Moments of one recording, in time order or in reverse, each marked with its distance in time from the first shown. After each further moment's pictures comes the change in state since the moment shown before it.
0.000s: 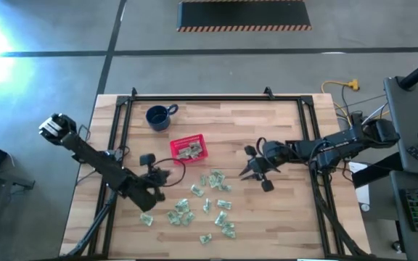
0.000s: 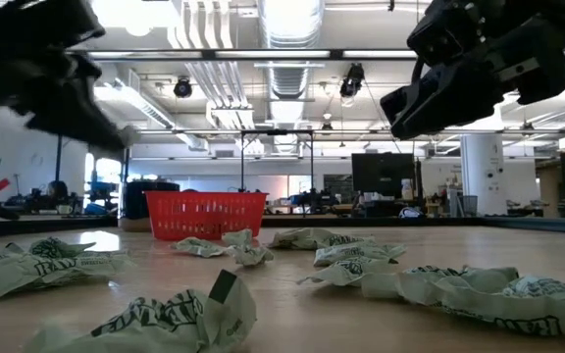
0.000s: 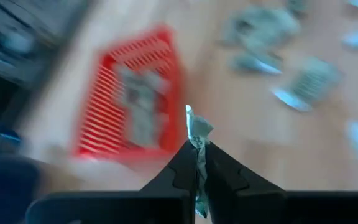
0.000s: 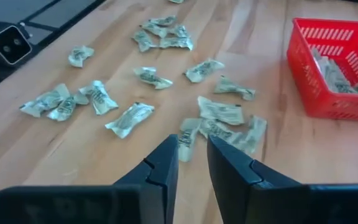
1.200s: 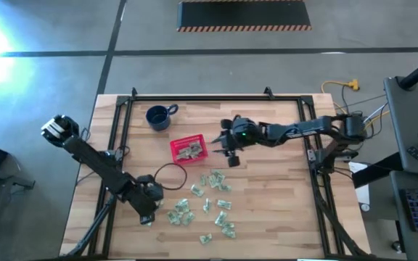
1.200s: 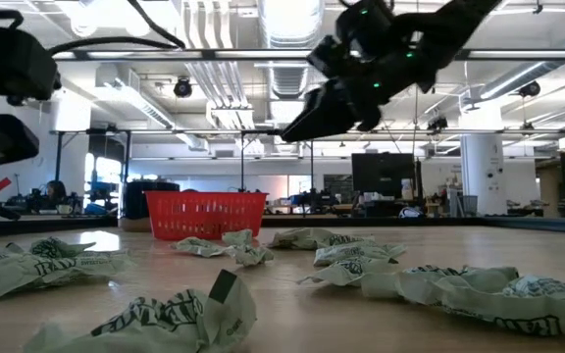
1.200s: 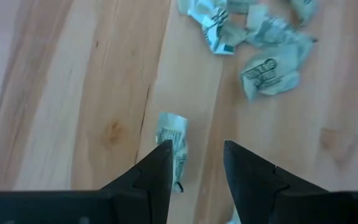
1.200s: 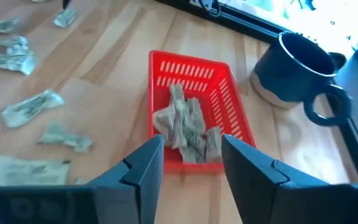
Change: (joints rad) left arm -0.055 0.051 -0.005 0.035 0.740 -0.342; right arm -0.221 0.375 0.414 -0.007 0.113 -0.256
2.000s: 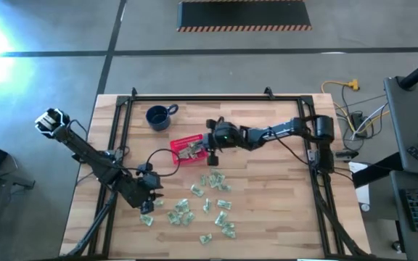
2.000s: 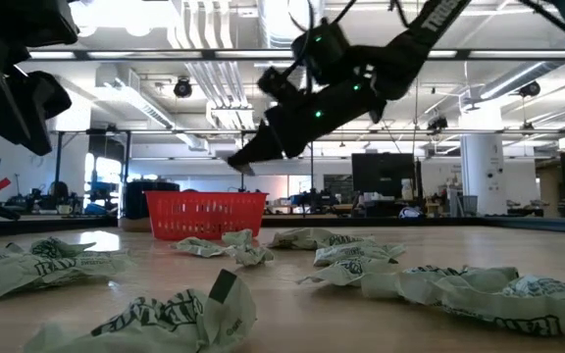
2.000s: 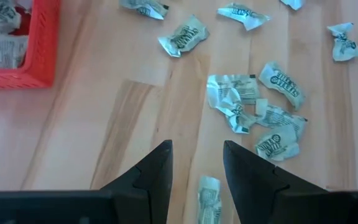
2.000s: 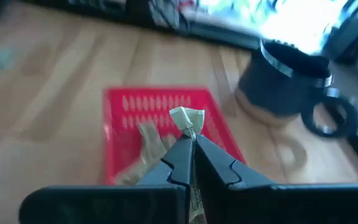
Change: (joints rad) left arm 0.019 -0.212 -0.010 -0.042 -0.244 0.106; right arm 0.013 0.310 0.204 0.188 0.098 0.149
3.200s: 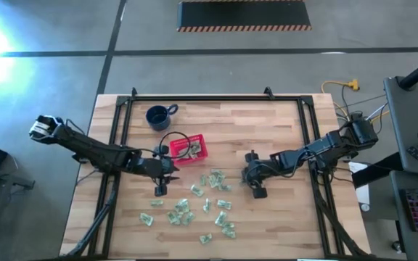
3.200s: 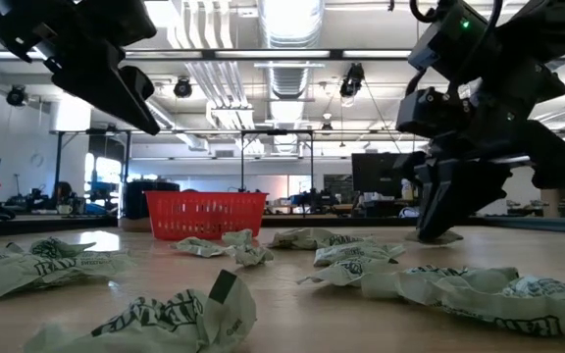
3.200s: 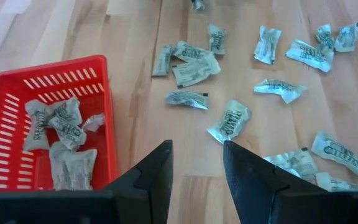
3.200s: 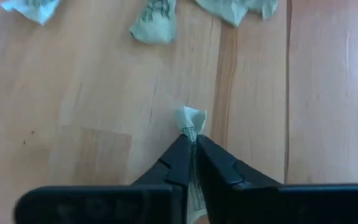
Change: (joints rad) left arm 0.368 -0.002 0.018 0.204 0.125 0.539; right arm 0.334 -0.409 -0.533 -0.383 0.093 0.284
